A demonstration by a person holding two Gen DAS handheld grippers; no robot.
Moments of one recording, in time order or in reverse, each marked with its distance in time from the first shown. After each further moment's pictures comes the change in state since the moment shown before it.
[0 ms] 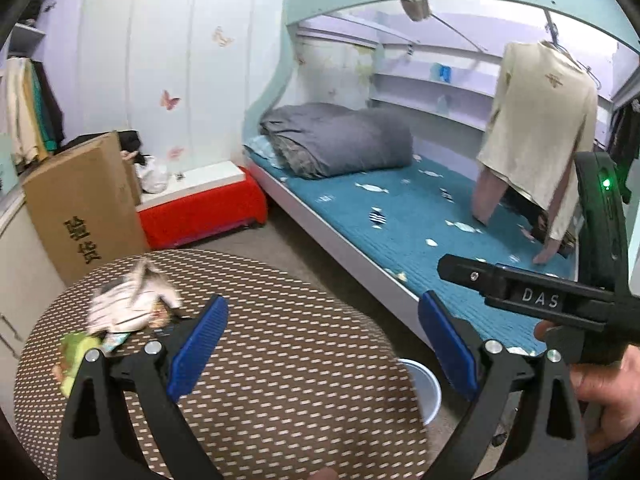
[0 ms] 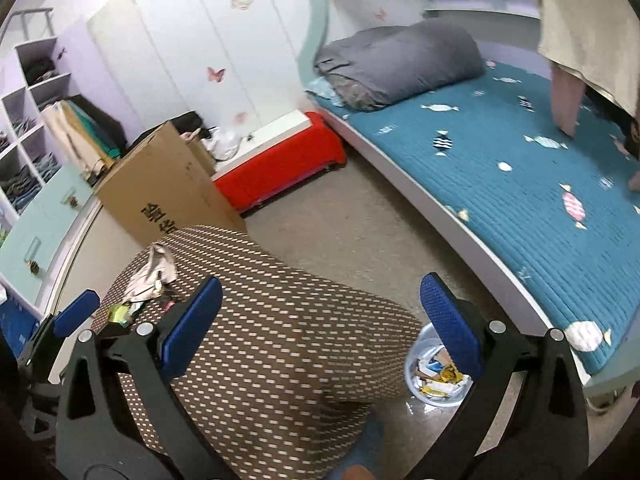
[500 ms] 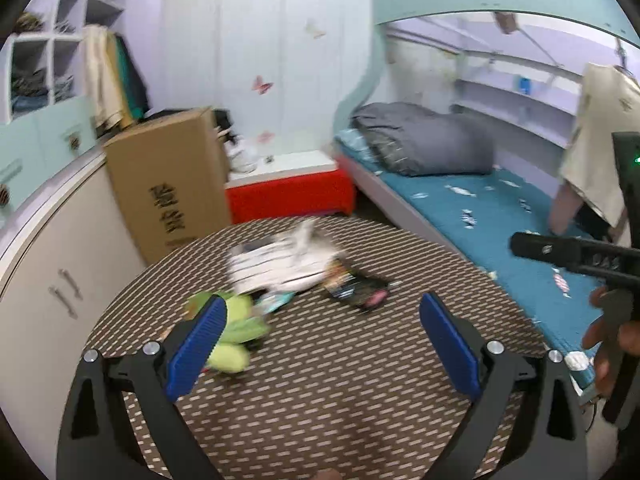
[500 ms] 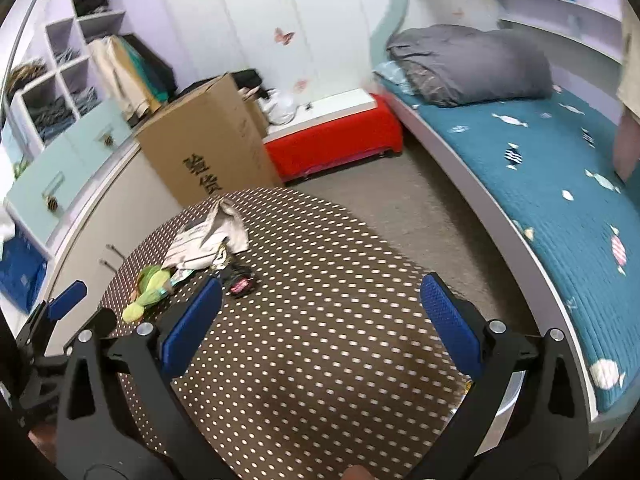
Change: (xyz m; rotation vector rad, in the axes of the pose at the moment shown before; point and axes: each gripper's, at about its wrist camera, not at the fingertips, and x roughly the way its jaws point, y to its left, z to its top) left arm -0.042 0.153 -0.047 -0.121 0.018 0.250; right arm 0.055 0.107 -0.016 -0.205 0.095 0.098
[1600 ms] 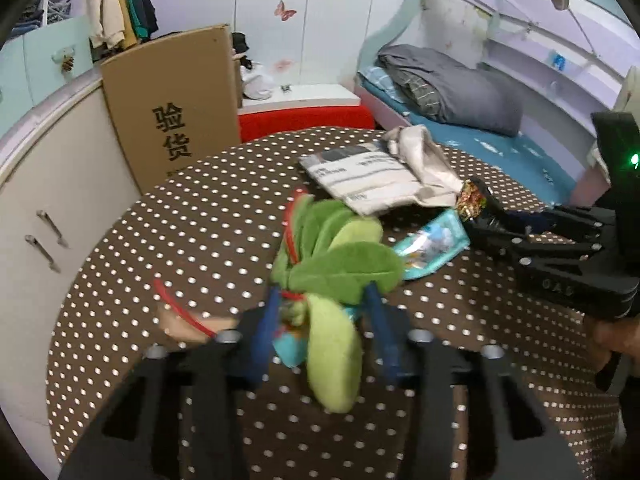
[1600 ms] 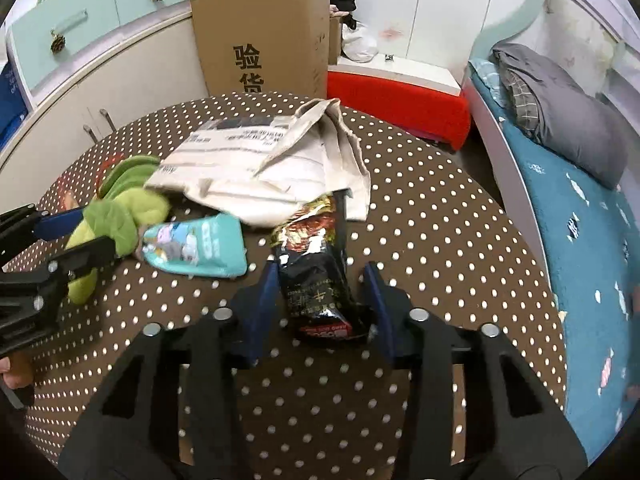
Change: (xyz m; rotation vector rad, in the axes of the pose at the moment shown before) left arm 0.105 0.099 -0.033 -0.070 0.227 -0.045; right arm 0.152 0.118 -0.020 -0.427 0.191 -0.015
